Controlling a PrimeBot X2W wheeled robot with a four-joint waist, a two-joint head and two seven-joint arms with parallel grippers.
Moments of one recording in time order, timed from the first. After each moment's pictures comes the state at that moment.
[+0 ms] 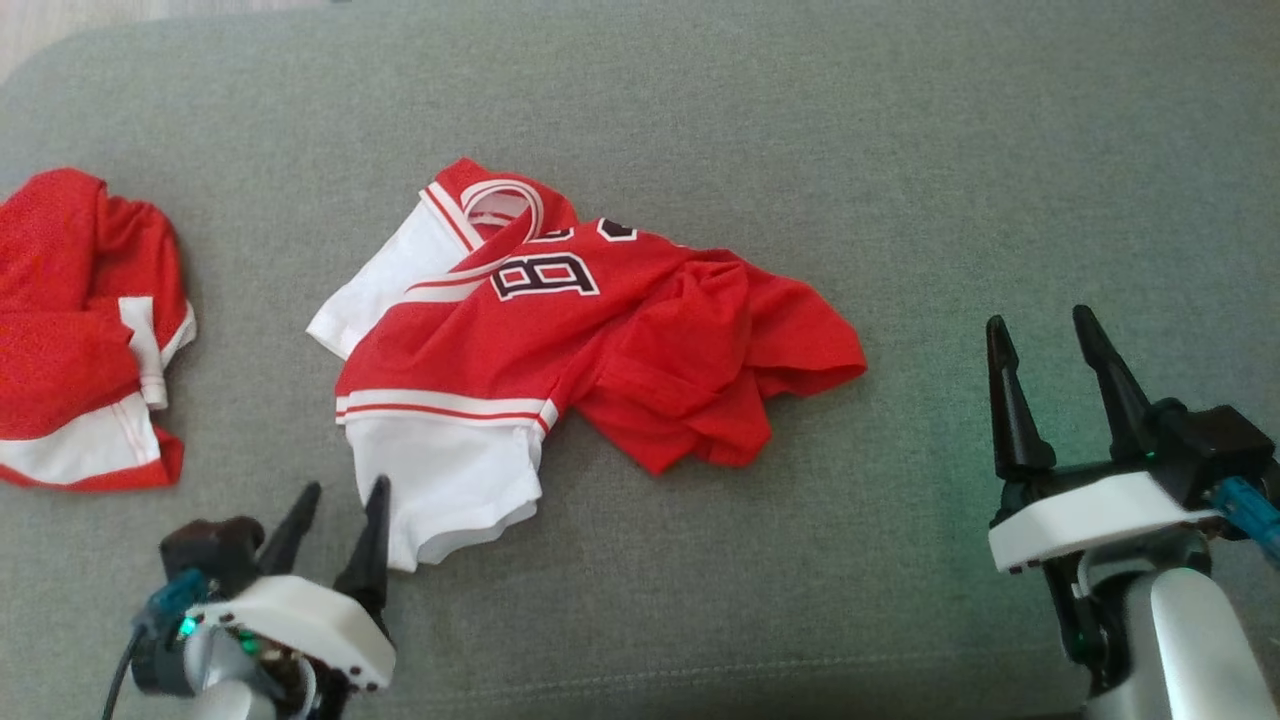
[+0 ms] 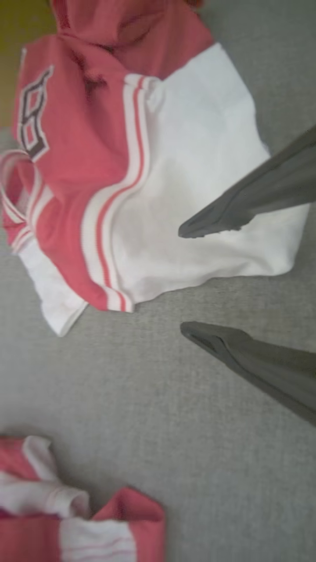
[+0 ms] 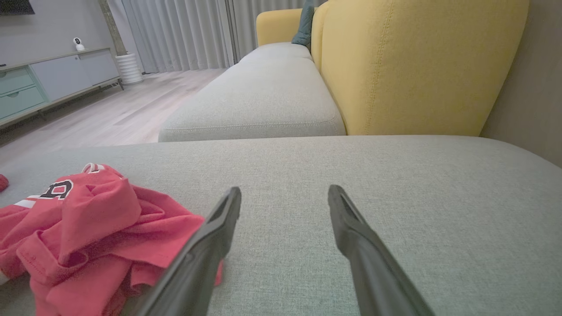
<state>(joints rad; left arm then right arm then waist) -0.01 0.27 -0.31 0.23 -0.53 0.08 -0.10 -0.08 -0.05 0.00 0.04 0.10 0.13 -0.03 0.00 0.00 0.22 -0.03</state>
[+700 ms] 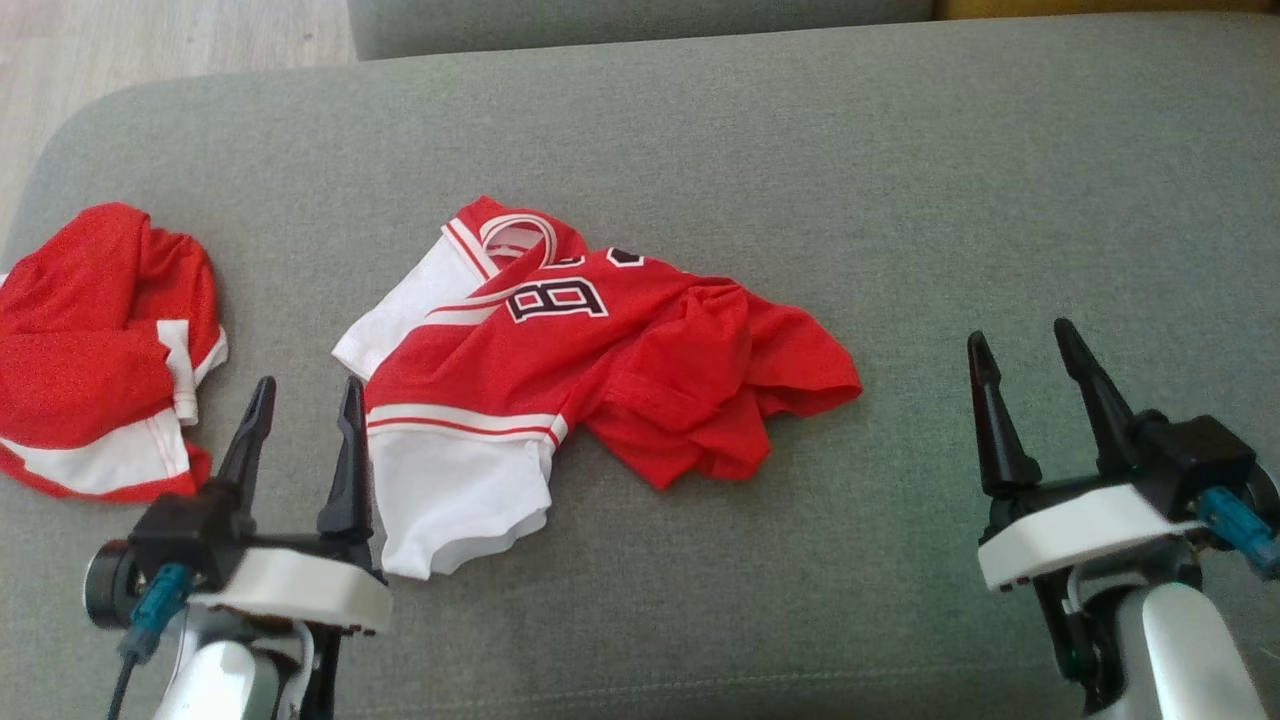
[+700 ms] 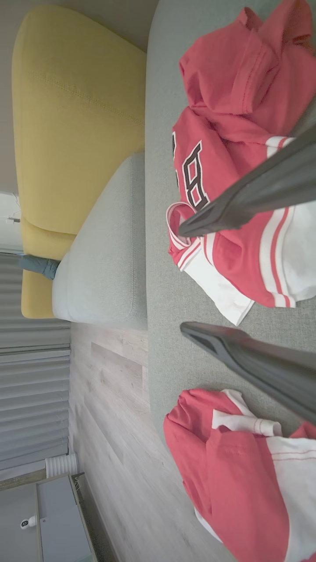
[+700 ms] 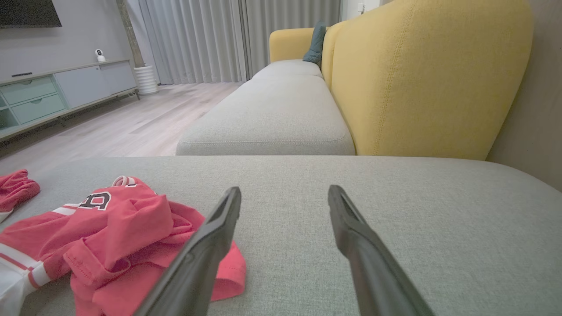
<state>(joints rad) -0.03 0.26 -0.27 0.05 -0.33 0.16 -0.25 -0.06 -0.05 0.02 0.00 0.09 0.13 0.00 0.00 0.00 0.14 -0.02</state>
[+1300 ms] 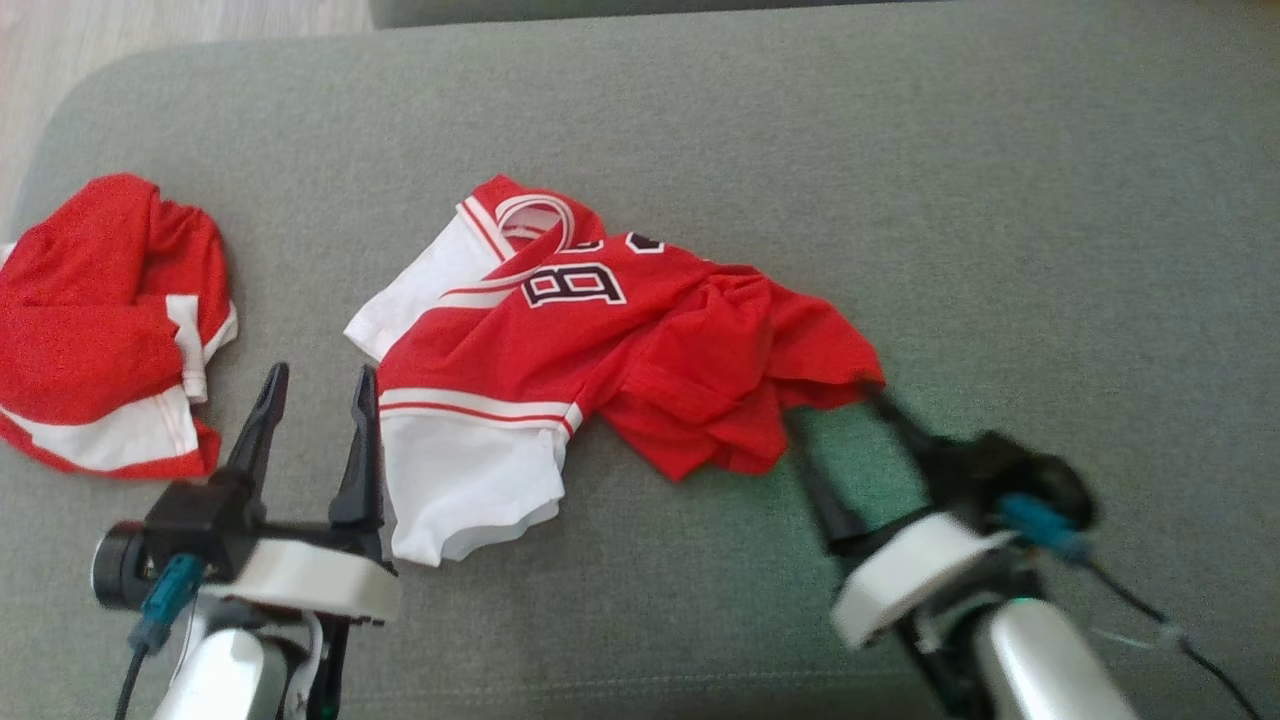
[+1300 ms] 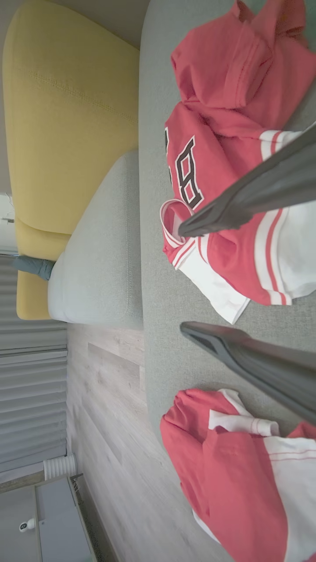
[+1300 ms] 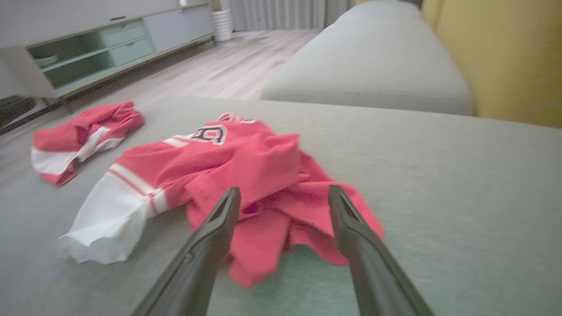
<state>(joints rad) -0.04 0.26 -0.28 0.04 -0.31 0.15 -0.25 -0.06 -0.05 0.26 0.03 0.09 0.13 0.08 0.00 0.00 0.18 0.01</state>
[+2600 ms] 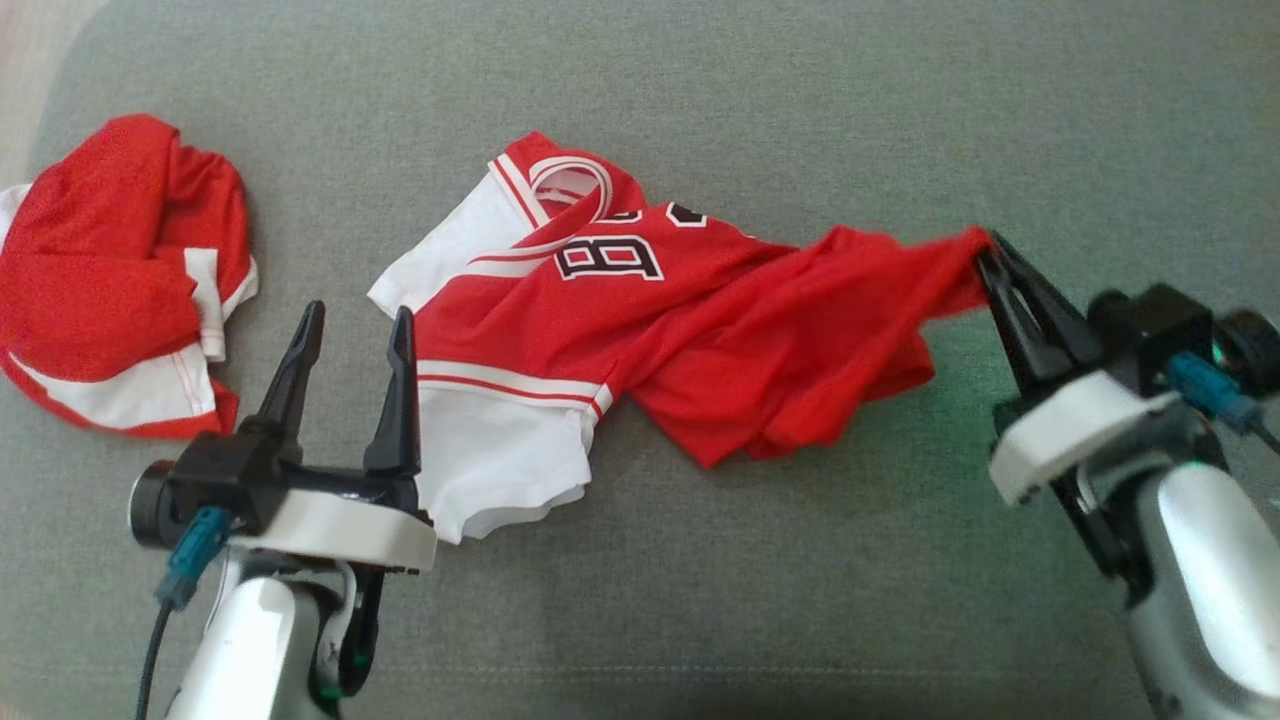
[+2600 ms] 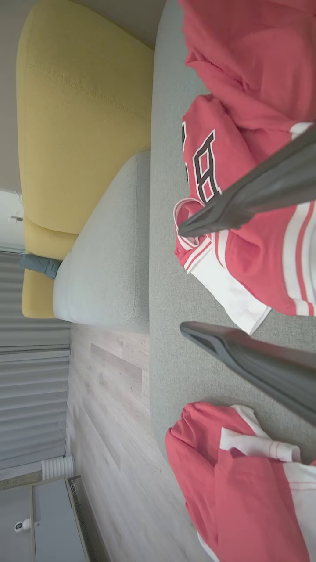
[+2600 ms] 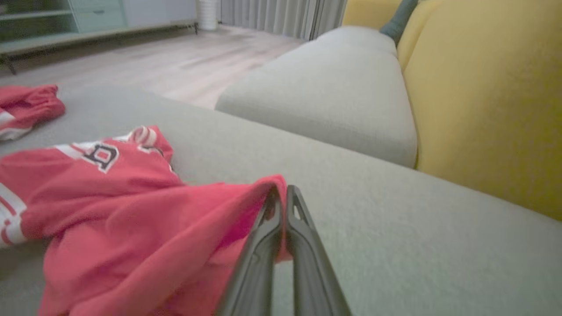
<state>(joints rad) -0.13 0.16 -0.25 0.06 -0.24 0.07 -0.25 -0.28 -0.27 0.22 0.07 0.12 0.13 0.11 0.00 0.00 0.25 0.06</state>
